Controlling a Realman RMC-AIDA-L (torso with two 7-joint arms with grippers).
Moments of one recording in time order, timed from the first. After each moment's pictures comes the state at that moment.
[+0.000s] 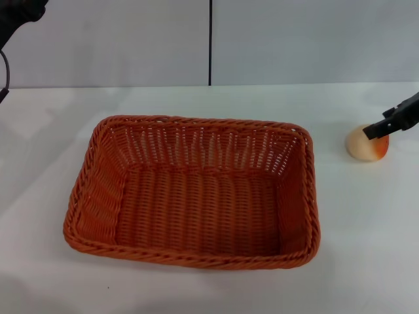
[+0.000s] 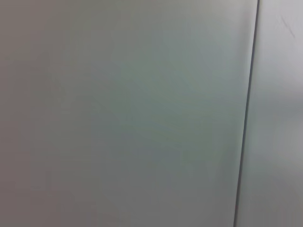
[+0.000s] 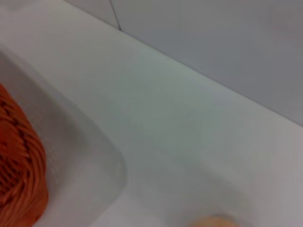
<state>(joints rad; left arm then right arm) -0.48 -2.07 0.69 0.43 1.10 1.52 -1.05 0.85 1.94 -0.72 -0.75 -2.74 -1.42 2.07</state>
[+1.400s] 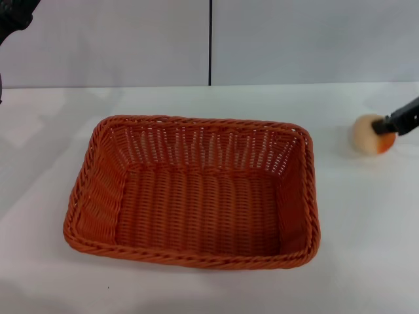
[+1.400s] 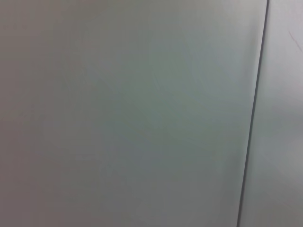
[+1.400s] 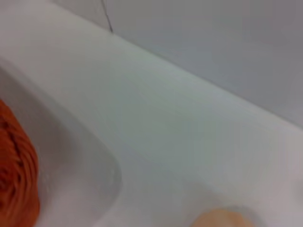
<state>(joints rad) -0.45 -2.06 0.68 0.40 1.07 1.55 -1.05 0.76 1.99 -0.78 -0.87 -2.66 -1.39 2.10</state>
